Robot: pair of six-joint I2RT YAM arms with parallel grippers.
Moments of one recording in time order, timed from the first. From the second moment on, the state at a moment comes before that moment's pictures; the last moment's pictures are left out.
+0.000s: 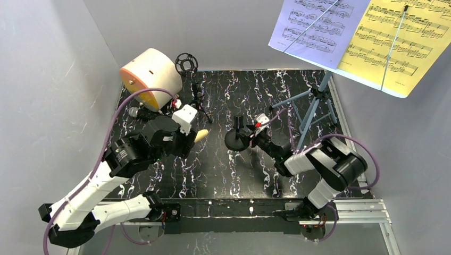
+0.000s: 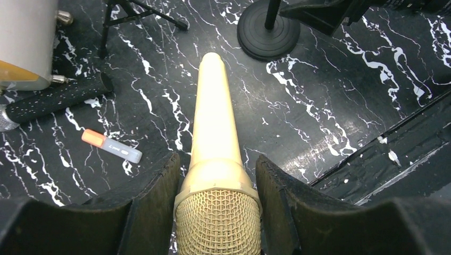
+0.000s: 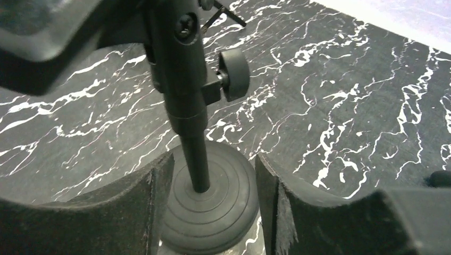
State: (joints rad) left arm -0.91 0.90 1.27 -1.03 -0.30 -0.11; right arm 0.69 1.64 0.35 1.27 -0.08 -0.01
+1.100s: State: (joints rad) left arm -0.91 1.00 1.07 -0.75 0.15 -0.15; right arm 0.88 1.22 0.26 0.83 -0.56 -0.22
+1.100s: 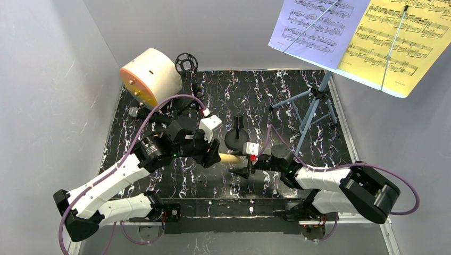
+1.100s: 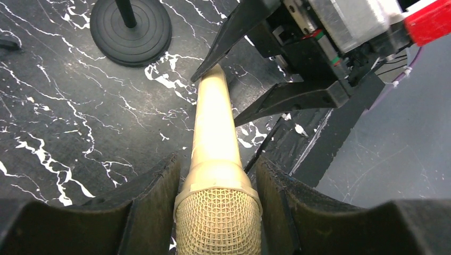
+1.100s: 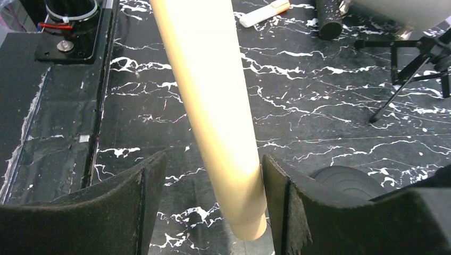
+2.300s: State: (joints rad) left arm -0.91 0.59 0.76 -0.44 -0.35 -0.44; right arm 0.94 1.42 0.42 0.91 -0.39 0.17
